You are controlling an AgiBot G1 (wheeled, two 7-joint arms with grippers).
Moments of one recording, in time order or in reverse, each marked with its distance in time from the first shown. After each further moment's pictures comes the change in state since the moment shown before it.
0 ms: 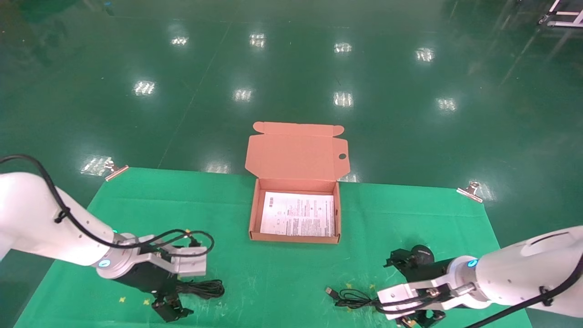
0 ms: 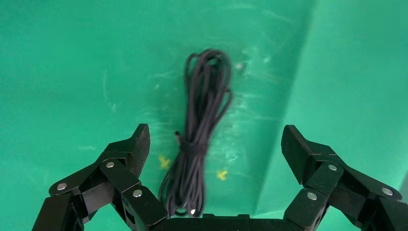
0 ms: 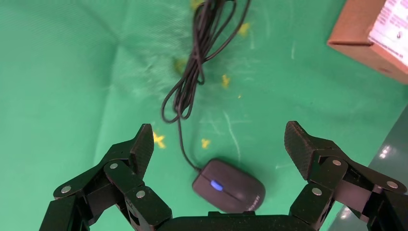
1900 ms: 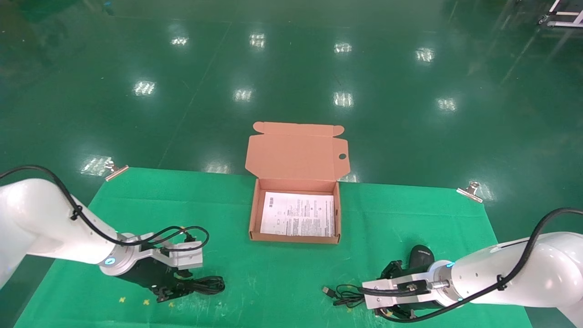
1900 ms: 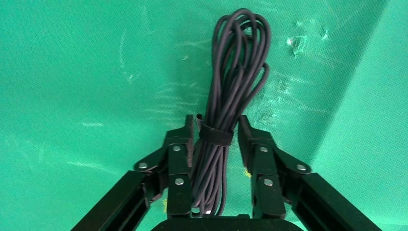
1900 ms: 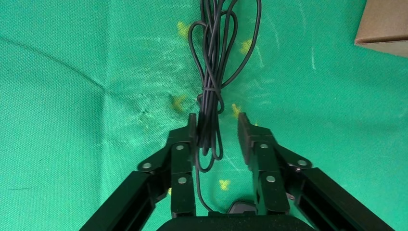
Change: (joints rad) left arm -0.040 0.110 -0.003 0.375 0.013 -0.152 0.141; right arm -0.049 -0.126 0.014 -0.266 0.051 0.106 -0.023
